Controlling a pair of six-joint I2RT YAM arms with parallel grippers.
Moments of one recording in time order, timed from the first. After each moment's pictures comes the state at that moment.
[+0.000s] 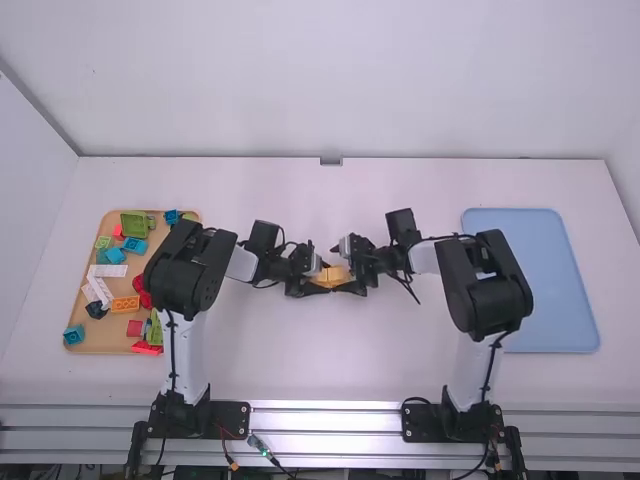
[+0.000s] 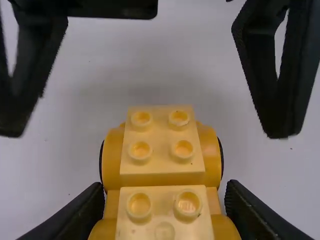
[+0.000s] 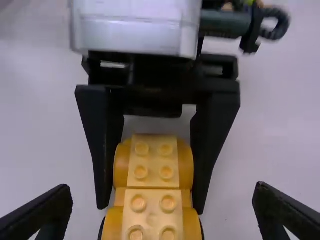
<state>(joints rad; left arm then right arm) -0.24 2.14 0.88 0.28 1.06 0.97 0.26 2.02 0.93 0.00 -1.10 -1.13</state>
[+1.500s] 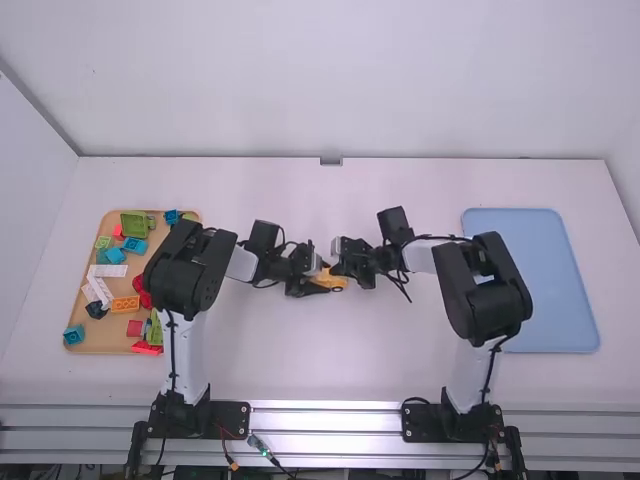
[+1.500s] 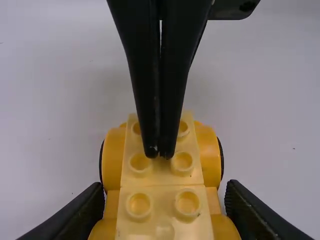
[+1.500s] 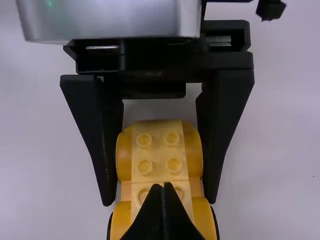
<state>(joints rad) -0.24 2.14 0.88 0.28 1.06 0.96 0.31 1.99 0.96 -0.14 -0.93 -1.08</state>
